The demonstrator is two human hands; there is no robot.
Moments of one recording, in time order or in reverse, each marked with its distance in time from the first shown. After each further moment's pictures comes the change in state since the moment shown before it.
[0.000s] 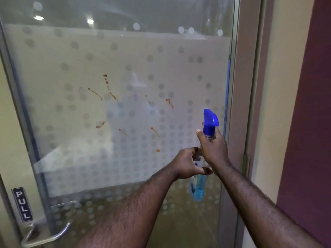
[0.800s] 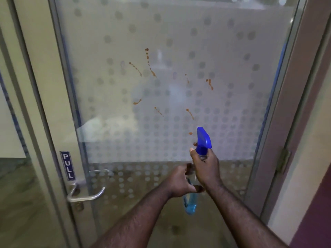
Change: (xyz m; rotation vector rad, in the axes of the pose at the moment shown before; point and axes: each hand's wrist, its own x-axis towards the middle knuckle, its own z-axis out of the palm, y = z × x) left_hand -0.109 -0.104 -0.024 -0.069 0.096 -0.149; right_hand -0.100 0.036 0.092 0.043 -0.241 0.075
